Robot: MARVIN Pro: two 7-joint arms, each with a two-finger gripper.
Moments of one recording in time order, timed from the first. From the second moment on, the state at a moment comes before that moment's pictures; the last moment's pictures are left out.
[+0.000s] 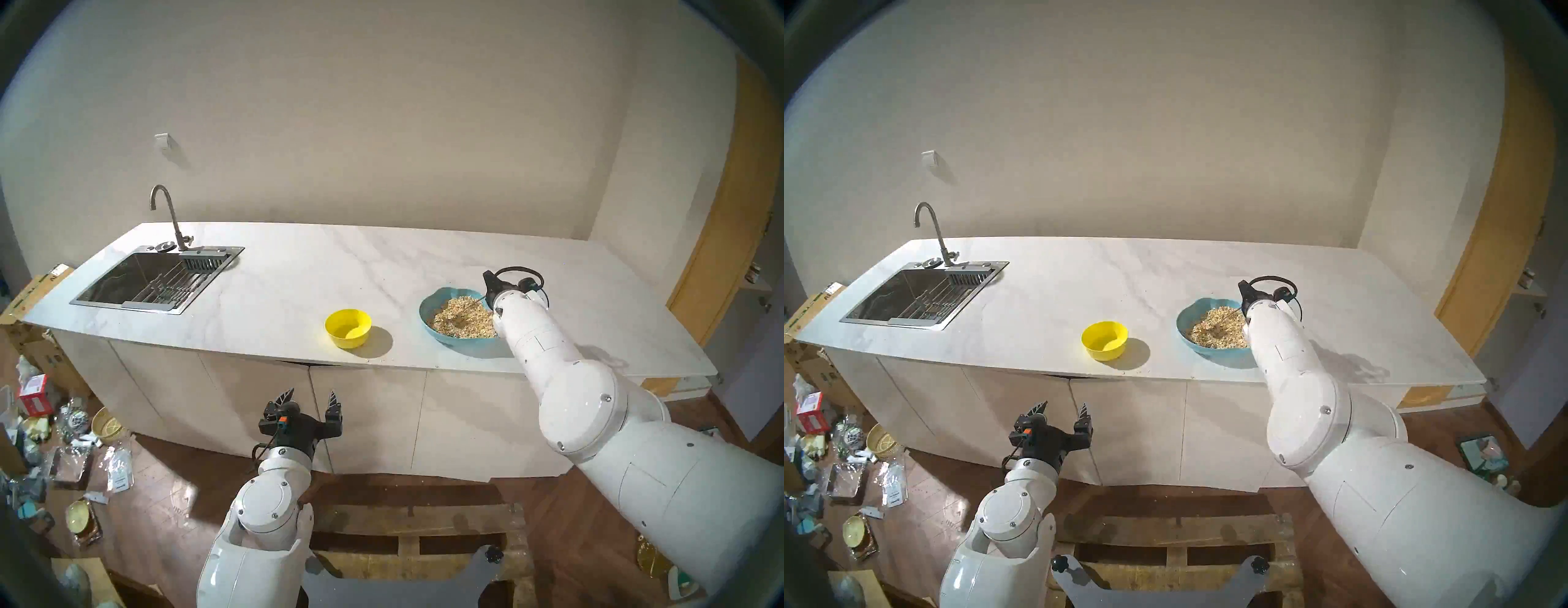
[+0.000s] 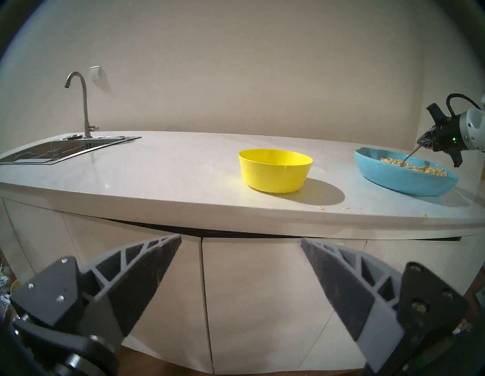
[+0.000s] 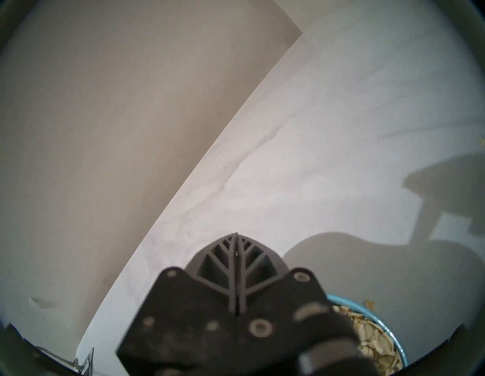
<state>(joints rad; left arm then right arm) 1.91 -1.57 -1.53 -1.78 -0.01 -0.01 0.04 -0.56 -1.59 2.06 -0.38 0.48 0.06 -0.02</state>
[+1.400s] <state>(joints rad) 1.91 -1.57 -1.53 -1.78 -0.01 -0.01 0.04 -0.72 -1.78 2.09 -0.78 0.54 0.19 -0.04</state>
